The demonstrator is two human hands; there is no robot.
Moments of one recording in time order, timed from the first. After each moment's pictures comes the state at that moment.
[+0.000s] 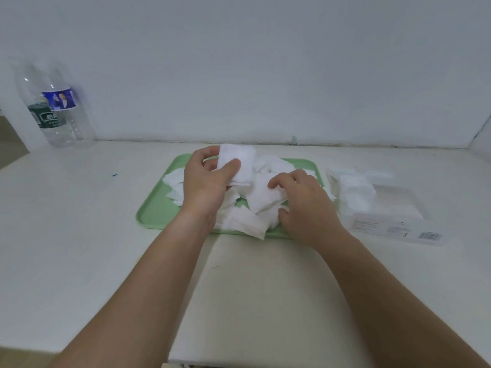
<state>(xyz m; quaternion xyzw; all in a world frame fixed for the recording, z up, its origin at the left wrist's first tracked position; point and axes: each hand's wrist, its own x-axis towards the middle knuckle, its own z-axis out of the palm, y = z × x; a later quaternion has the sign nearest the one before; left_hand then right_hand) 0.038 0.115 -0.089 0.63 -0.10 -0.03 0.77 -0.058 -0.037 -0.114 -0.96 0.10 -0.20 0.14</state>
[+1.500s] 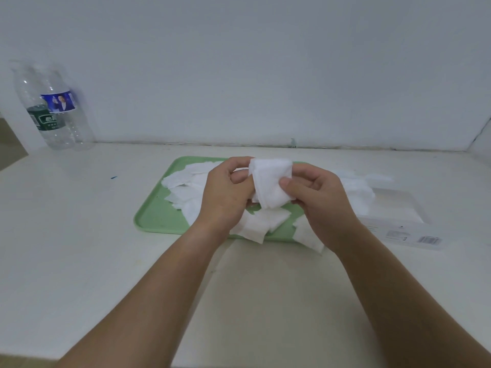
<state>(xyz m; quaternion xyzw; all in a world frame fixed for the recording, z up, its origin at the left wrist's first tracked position) 0.014 0.103 -0.090 0.66 -0.22 -0.08 0.71 -0.069 -0.042 -0.092 -0.67 0.03 -0.24 0.70</state>
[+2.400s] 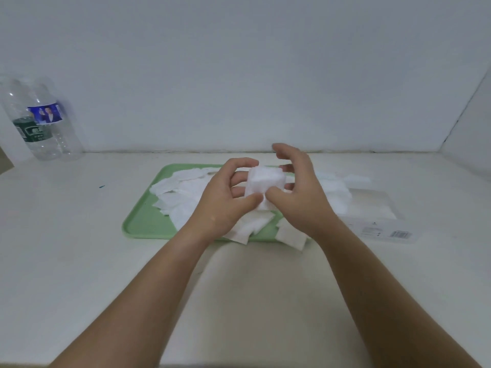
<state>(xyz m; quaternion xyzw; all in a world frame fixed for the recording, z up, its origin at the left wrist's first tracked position) 0.004 0.103 -0.085 0.67 -0.35 -0.12 0.65 -0.079 -0.036 -0.076 -0.82 0.07 -0.29 0.48</state>
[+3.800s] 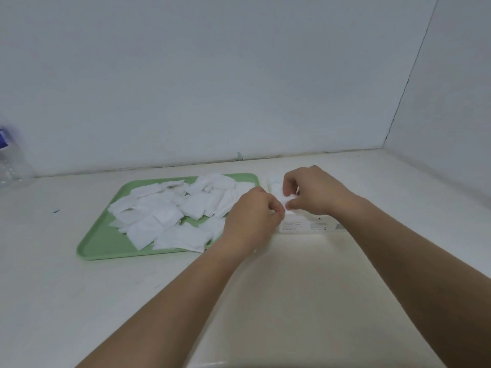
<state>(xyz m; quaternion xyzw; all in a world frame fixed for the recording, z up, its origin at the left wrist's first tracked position) -0.053 -0.005 -0.095 0.84 -0.42 -0.02 0.35 -0.123 -0.157 -0.056 -0.97 0.17 -0.11 0.13</state>
